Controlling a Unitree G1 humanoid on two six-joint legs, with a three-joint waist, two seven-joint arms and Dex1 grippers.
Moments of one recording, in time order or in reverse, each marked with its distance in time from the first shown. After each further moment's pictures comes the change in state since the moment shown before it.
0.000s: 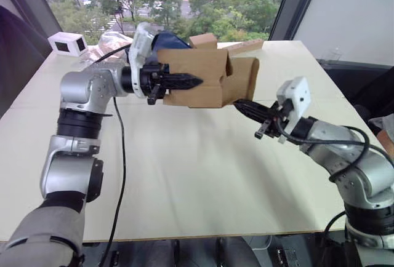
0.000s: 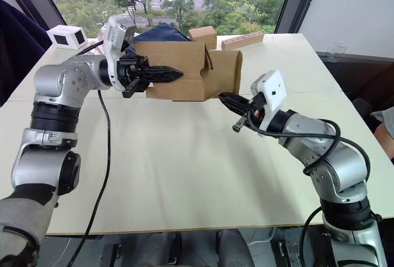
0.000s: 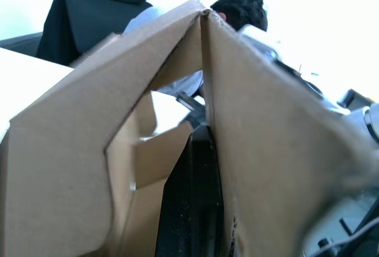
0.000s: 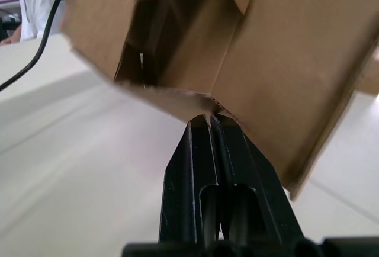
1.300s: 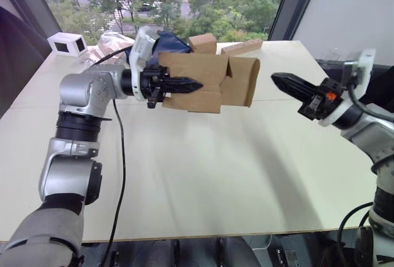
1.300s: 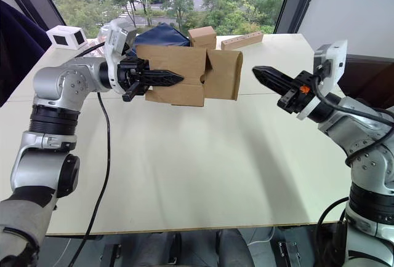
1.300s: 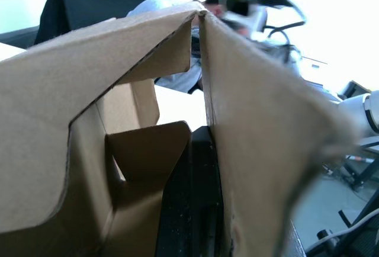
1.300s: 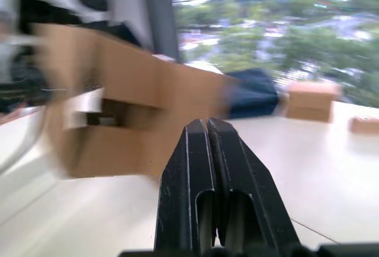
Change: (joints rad) left arm 0.023 -0.003 -0.005 -0.024 -0.001 0.010 0.012; right arm -0.025 -0.077 -0.256 0.234 0.117 0.016 0.079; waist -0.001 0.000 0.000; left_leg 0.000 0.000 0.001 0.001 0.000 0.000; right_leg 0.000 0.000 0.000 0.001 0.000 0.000
